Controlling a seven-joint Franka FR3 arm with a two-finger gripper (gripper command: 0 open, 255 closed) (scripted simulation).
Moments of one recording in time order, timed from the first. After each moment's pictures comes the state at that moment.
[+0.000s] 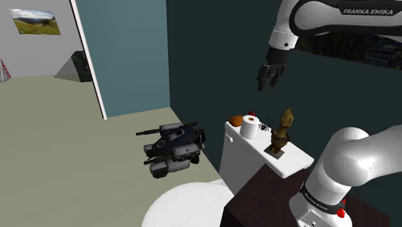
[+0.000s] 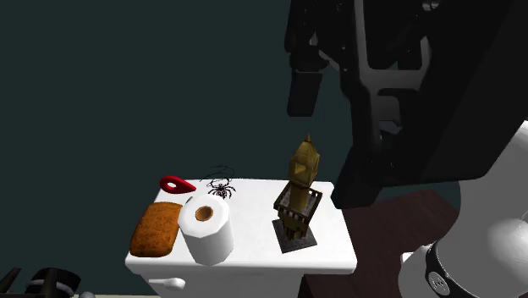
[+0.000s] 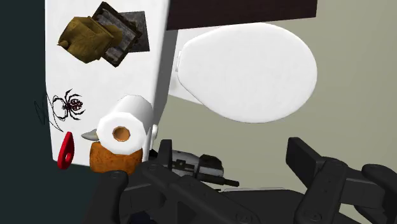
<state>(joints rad) 0.02 -0.78 -0.07 -2.34 -0.08 1.64 0.07</state>
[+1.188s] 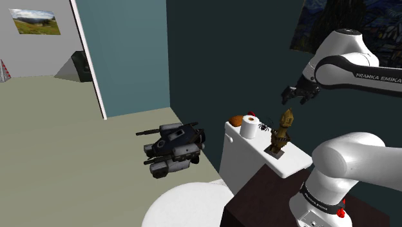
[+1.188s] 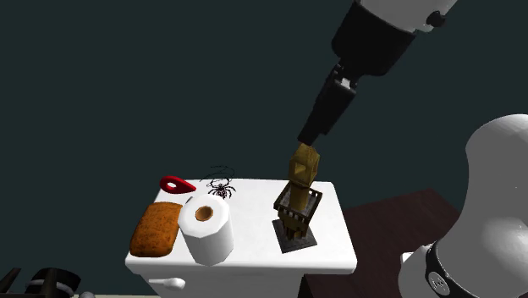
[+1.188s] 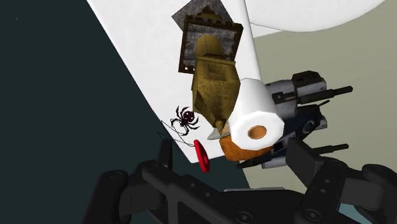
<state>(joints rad) -0.36 -1.20 -0.21 -2.85 -0.33 2.03 0.28</state>
